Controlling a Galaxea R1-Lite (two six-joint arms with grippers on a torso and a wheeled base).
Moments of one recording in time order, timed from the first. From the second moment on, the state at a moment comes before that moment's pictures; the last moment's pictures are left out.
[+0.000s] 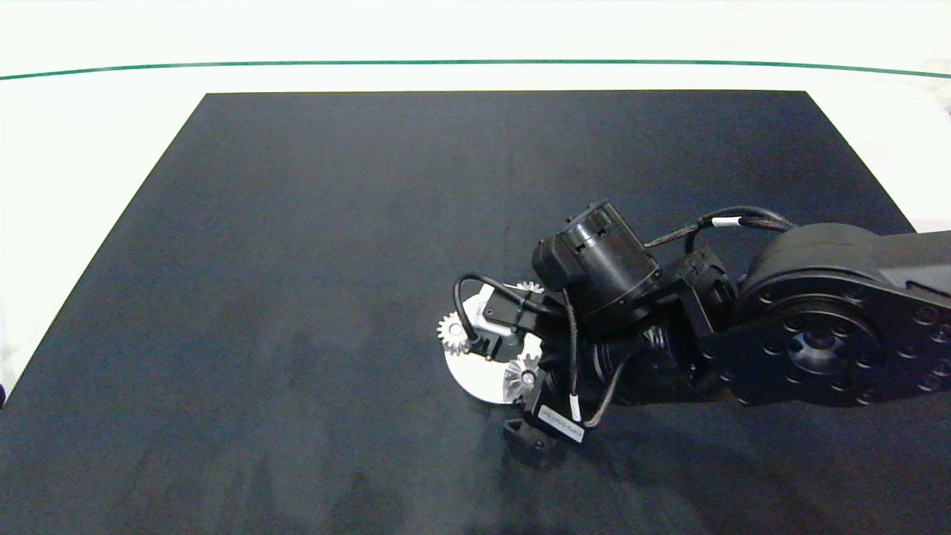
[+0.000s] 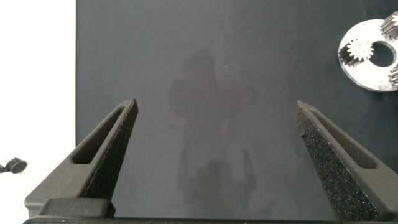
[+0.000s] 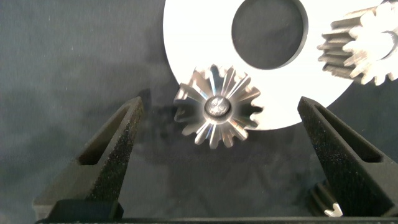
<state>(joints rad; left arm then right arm) -0.06 0.64 -0.85 0.39 0.00 0.14 0.85 1.88 -1.43 0.41 -0.20 -0.43</state>
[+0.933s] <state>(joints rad) -0.05 0.63 -0.85 0.40 0.00 0.14 0.86 1.92 -1.47 0.41 -0.23 -0.43</state>
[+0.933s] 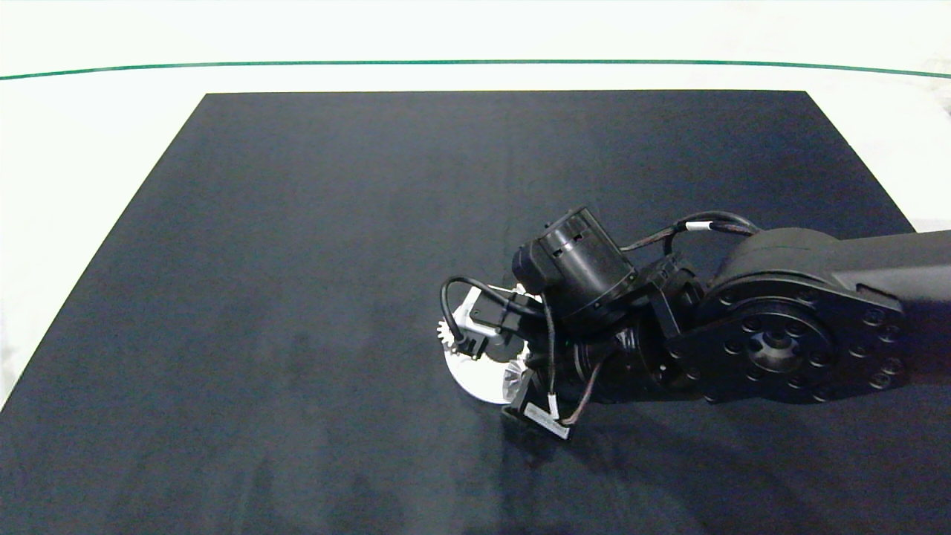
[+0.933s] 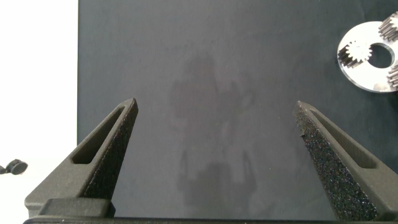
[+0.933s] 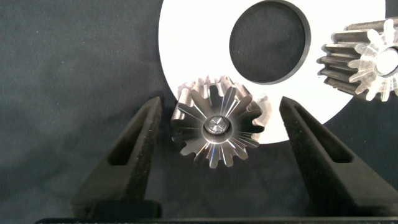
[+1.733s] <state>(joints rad) -0.05 0.62 -0.84 0.39 0.00 0.14 0.86 1.93 -1.47 0.42 -0.23 -0.41</state>
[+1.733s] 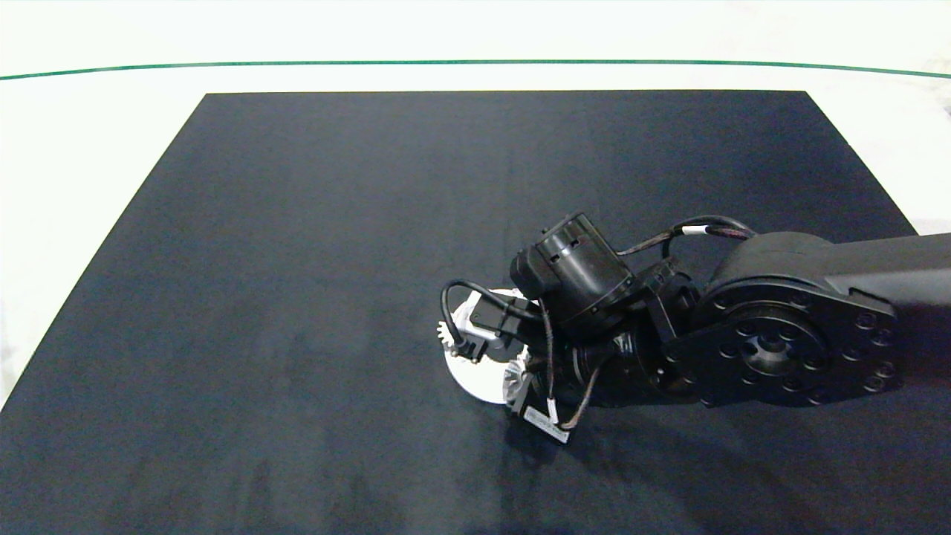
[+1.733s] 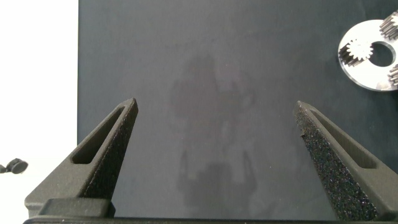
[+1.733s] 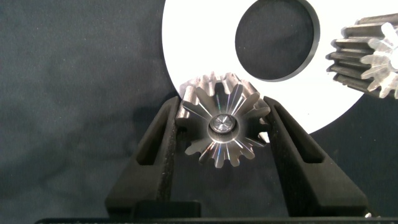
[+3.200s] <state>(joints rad) -0.05 0.61 -0.82 0.39 0.00 0.14 0.89 1.87 -1.48 0.43 -0.24 -0.41</state>
